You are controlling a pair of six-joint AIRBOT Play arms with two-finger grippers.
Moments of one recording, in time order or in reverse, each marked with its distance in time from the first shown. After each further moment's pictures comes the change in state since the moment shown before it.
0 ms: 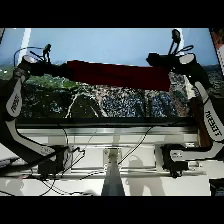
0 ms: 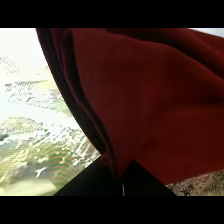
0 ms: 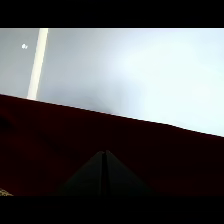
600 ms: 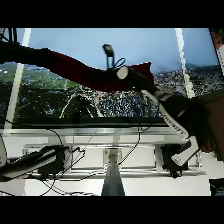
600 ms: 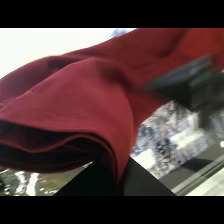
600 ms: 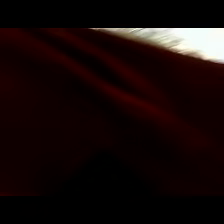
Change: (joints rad) left arm -0.006 0.530 0.054 0.093 -0.399 -0.082; right arm 0.608 -0.285 0.277 -0.048 -0.094 0.278
